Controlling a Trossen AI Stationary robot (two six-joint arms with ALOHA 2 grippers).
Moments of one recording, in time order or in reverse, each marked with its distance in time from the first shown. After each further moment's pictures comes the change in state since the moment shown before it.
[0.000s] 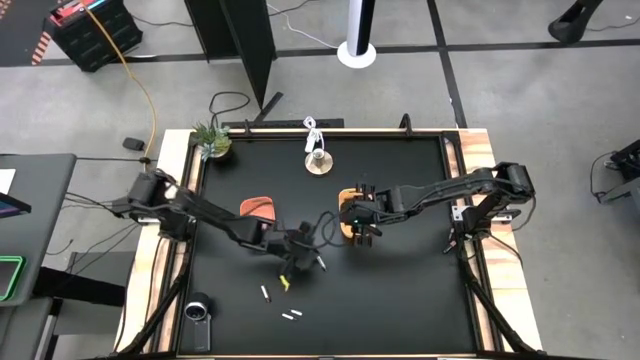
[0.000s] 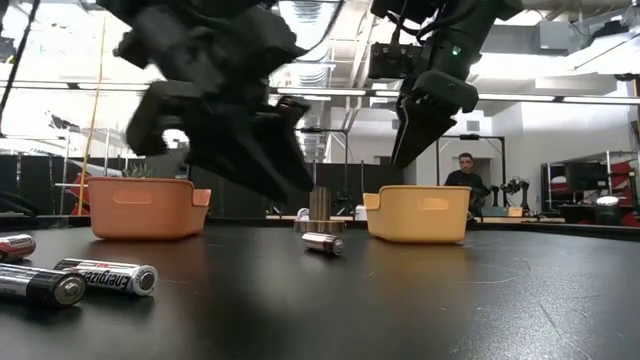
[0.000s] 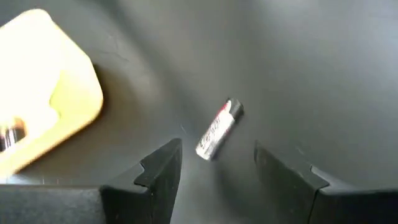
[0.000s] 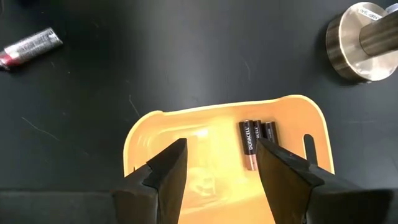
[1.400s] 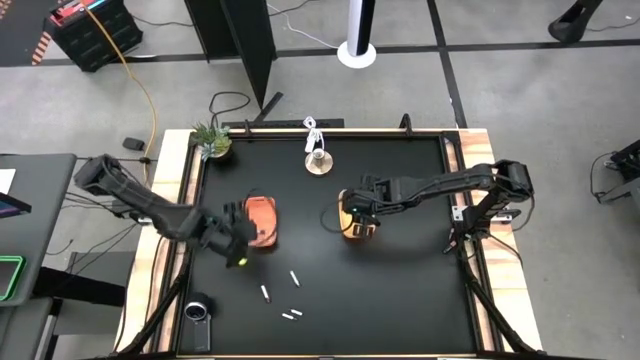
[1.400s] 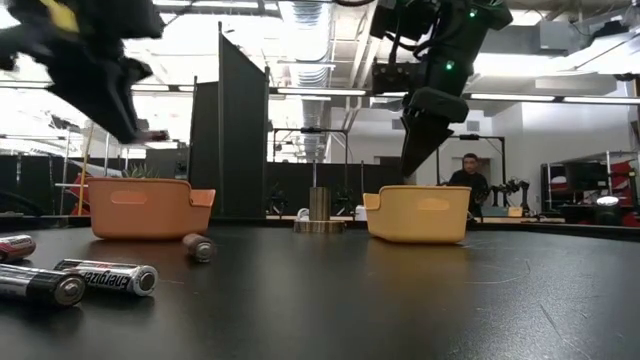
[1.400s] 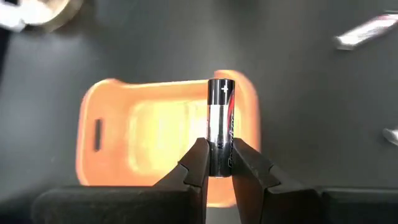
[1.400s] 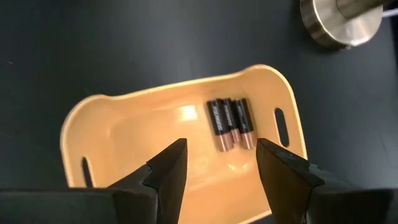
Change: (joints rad) left arm -0.203 -0.576 -0.135 -0.854 -0.415 -0.773; right arm -0.078 0.000 0.000 -0.054 0.000 0.022
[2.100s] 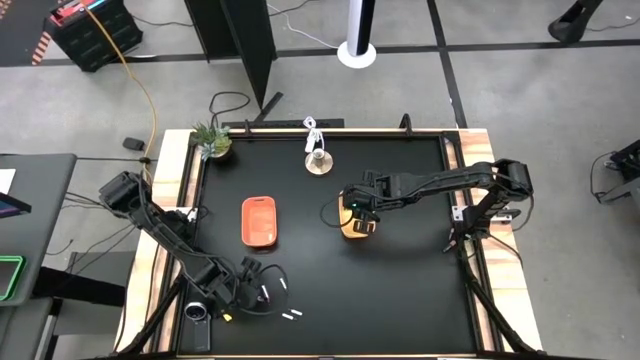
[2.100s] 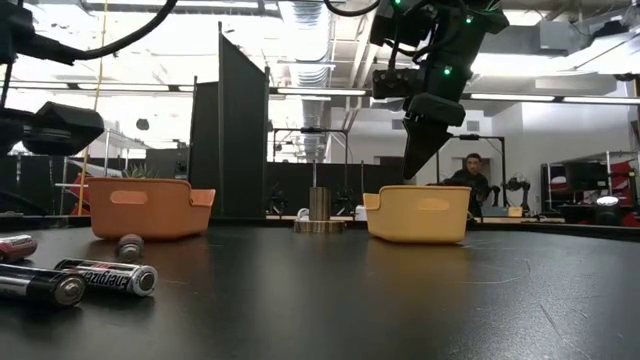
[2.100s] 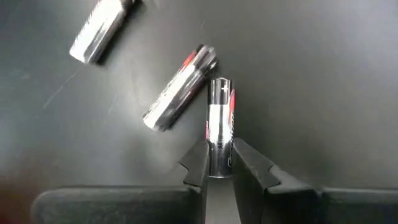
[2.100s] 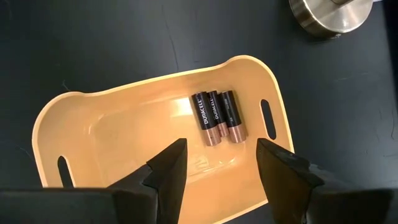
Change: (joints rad) left arm -0.320 0.386 -0.045 0.434 0.289 0.174; right arm -0.034 0.000 0.000 -0.020 0.000 0.006
